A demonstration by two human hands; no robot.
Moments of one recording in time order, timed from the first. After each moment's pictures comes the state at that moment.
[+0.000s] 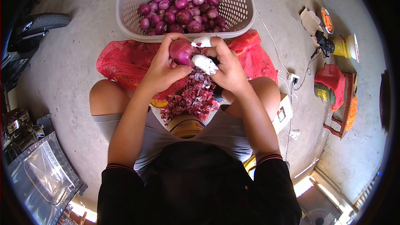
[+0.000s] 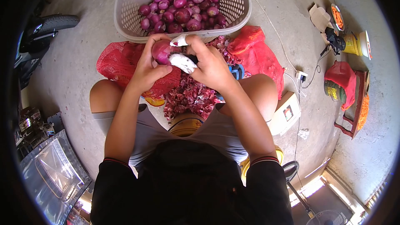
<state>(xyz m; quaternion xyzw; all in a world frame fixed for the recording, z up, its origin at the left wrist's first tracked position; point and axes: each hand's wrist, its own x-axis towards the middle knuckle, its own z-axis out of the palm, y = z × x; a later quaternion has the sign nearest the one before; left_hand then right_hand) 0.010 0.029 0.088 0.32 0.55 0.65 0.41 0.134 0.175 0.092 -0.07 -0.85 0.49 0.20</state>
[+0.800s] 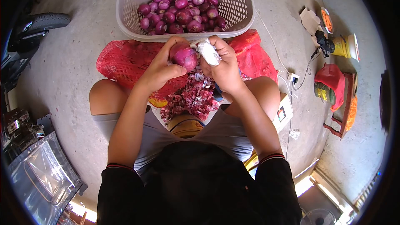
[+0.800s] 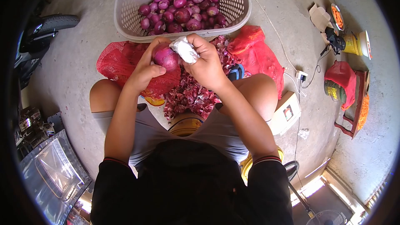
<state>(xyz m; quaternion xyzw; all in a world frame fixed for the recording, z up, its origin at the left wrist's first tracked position) 0.001 0.026 0.094 0.32 0.53 0.63 0.47 0.126 0.156 0.098 -0.16 -0.53 0.82 0.15</state>
